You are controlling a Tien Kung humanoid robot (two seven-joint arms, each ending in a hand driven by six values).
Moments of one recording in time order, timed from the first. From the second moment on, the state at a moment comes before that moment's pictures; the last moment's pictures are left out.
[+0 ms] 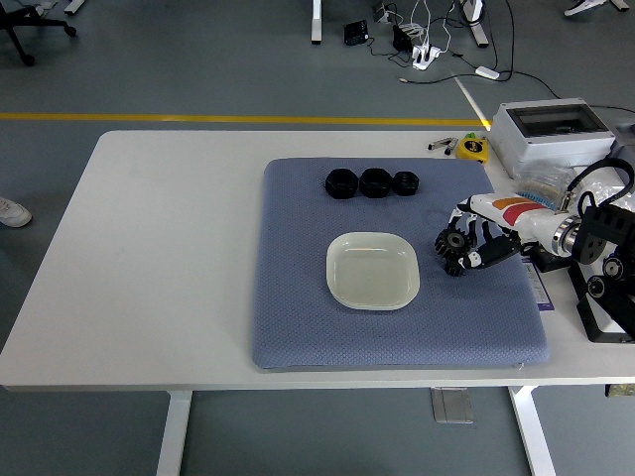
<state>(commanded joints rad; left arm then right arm) -0.12 0.10 -0.36 -0.21 0.47 0.18 0.07 0.82 -0.39 0.70 0.88 -1.85 0.12 0.24</state>
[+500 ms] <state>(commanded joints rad) -0.12 0.11 -0.35 -0.21 0.46 0.19 0.07 0.95 -0.26 0.54 0.86 -1.83 0.12 0.23</state>
